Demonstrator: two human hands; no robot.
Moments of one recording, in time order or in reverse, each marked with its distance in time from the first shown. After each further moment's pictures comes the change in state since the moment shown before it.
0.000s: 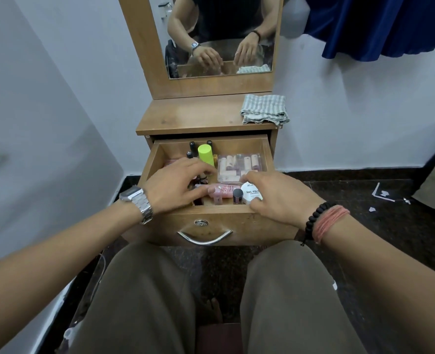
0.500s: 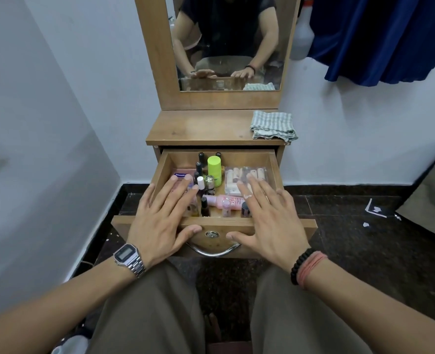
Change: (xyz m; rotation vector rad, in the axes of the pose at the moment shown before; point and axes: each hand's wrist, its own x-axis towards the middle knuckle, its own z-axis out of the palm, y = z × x) left_hand -0.077 -0.010 0.031 0.371 0.316 -0.095; right_hand 0.004 -0.026 0.059 -0.271 0.277 0.052
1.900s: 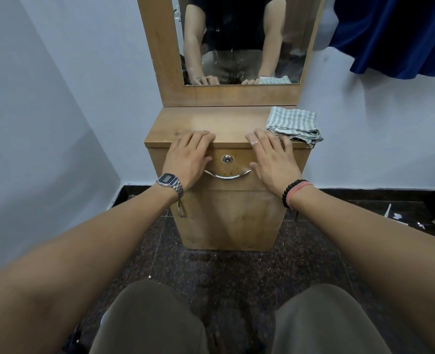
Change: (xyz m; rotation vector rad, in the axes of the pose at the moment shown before) left_hand 0.152 -0.061 0.102 0.008 0.105 -0.078; right_hand 0.170 0.058 0.065 -0.127 0.267 -0.044
